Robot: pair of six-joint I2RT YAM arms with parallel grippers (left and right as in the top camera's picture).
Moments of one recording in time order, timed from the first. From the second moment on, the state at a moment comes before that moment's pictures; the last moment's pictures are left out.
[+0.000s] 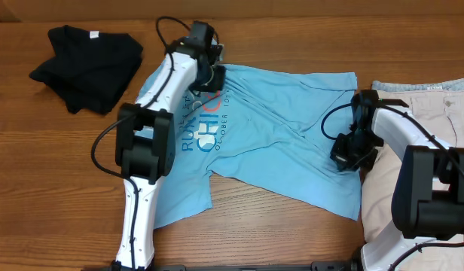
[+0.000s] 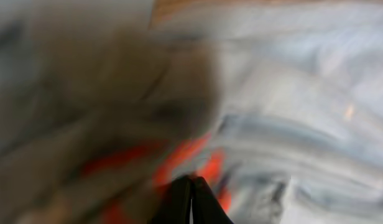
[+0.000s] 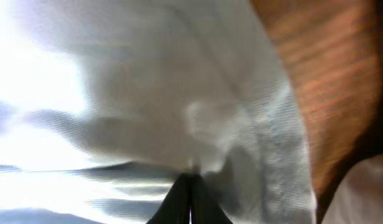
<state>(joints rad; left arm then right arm) -0.26 2.49 2.15 -0.96 0.20 -0.09 -0.06 1.87 1.14 -1.02 -0.09 0.42</state>
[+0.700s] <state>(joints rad) -0.12 2.50 2.37 -1.67 0.06 -0.14 0.06 1.69 1.20 -1.20 -0.31 0.35</state>
